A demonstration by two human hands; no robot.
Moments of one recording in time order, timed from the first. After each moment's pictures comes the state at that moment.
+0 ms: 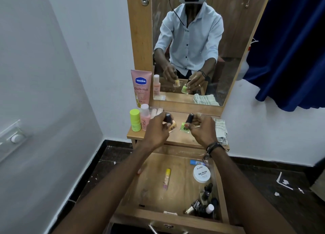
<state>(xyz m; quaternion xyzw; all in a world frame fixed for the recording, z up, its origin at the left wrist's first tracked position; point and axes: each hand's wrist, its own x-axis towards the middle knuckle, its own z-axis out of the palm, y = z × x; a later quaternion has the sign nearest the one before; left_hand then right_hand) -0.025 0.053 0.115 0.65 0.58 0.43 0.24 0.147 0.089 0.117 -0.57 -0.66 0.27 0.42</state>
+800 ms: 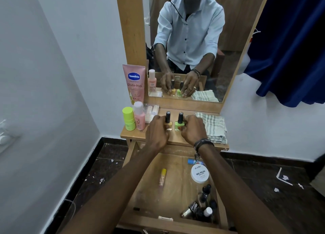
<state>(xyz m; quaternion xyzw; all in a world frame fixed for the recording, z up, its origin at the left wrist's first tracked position) -0.001 0.081 0.081 0.63 0.69 0.32 0.13 0.132 0.105 0.101 -0.64 -0.71 0.17 0.24</state>
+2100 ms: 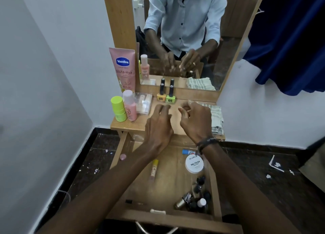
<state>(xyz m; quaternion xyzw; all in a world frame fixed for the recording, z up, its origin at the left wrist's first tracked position) 0.027 0.063 0.083 0.68 0.61 0.39 0.01 0.146 0.090 0.110 -0.60 -0.70 0.10 0.38</state>
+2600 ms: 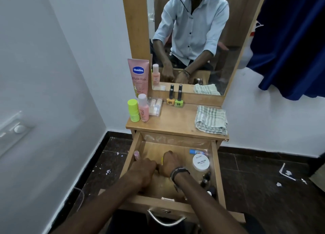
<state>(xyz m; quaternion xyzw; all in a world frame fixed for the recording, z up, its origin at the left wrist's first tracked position) -0.027 -0.043 0.052 0.71 0.66 -0.19 0.14 0.083 0.006 0.030 -0.60 -0.75 0.28 -0.03</state>
